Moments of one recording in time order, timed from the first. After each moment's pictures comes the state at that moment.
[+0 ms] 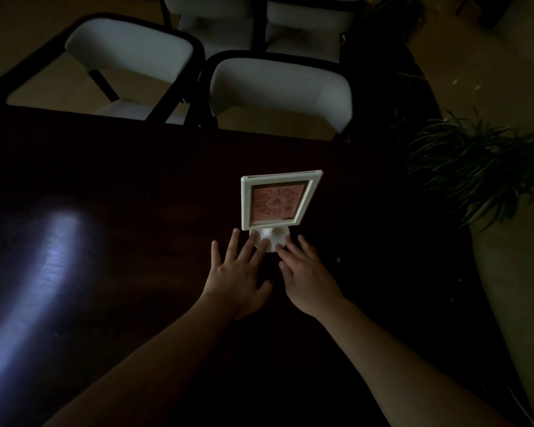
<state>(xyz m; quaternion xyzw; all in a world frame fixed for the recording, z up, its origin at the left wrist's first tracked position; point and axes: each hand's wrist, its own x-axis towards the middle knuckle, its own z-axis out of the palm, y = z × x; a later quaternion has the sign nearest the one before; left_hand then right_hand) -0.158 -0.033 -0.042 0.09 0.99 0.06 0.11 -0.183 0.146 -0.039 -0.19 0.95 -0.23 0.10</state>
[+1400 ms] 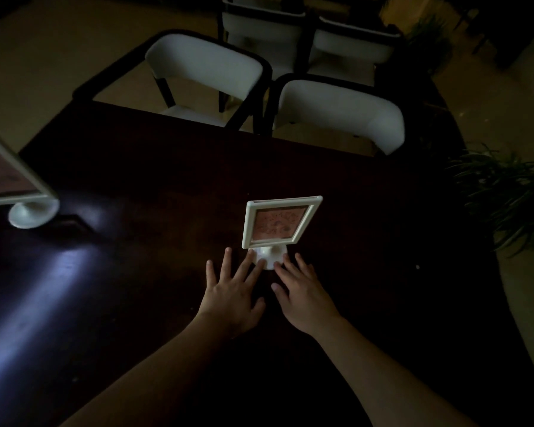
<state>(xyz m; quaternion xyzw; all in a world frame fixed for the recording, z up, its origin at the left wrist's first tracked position) -0.058 -0.232 -0.033 0.05 0.99 0.09 0.12 -0.099 -0.051 -0.026 -0.23 0.95 -0.17 0.12</state>
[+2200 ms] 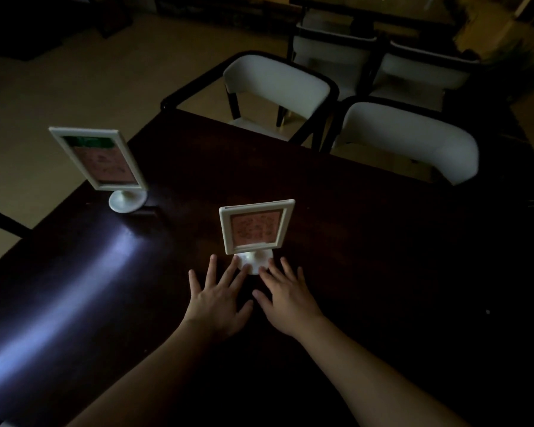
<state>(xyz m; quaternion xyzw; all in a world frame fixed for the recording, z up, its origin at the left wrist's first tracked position) -0.004 -0.337 -0.023 -0.10 0.98 0.11 0.12 -0.090 -0.175 -0.034 -0.35 0.92 -0.13 0.15</state>
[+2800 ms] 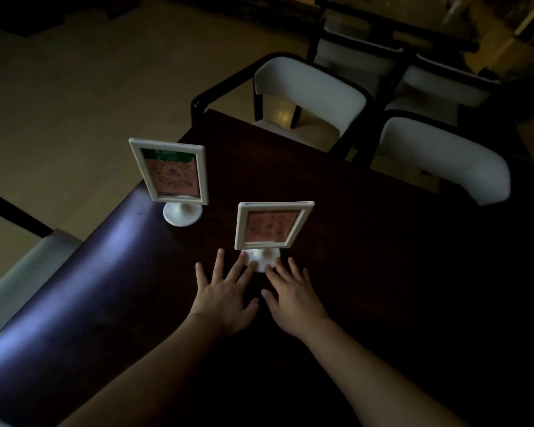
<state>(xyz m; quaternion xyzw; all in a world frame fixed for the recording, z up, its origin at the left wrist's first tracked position) 0.002 -0.486 -0.029 -0.08 0.99 0.11 0.10 -0.075 -0.321 -0.019 -0.34 0.92 -0.10 0.15</state>
